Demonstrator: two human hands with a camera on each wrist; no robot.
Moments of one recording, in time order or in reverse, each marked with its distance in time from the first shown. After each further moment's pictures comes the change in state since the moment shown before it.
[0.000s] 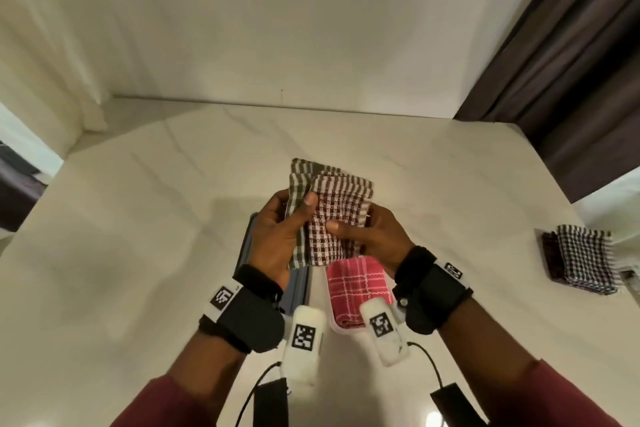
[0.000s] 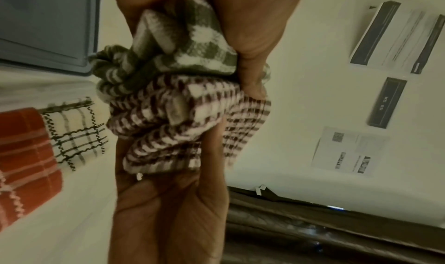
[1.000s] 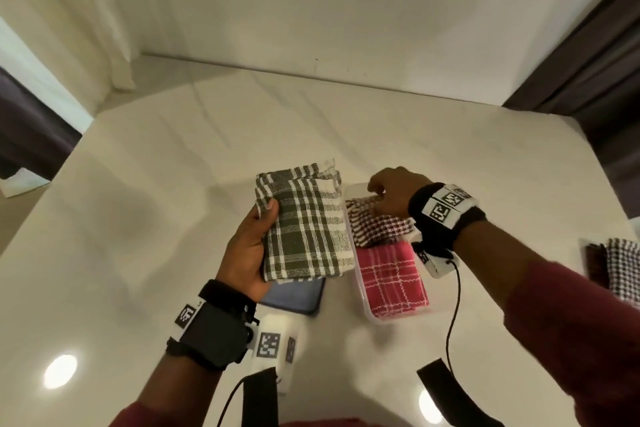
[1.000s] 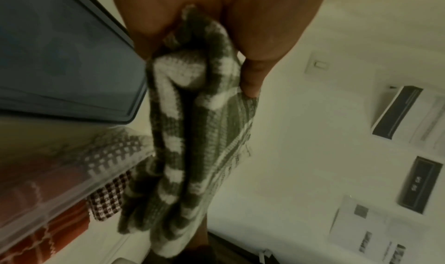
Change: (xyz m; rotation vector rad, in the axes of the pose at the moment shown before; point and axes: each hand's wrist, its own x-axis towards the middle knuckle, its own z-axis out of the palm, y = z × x) left_hand -0.009 -0.005 -0.071 -0.271 -0.068 -0.153; right_hand 0.106 -0.004 -0.034 -1.510 -0.223 0.170
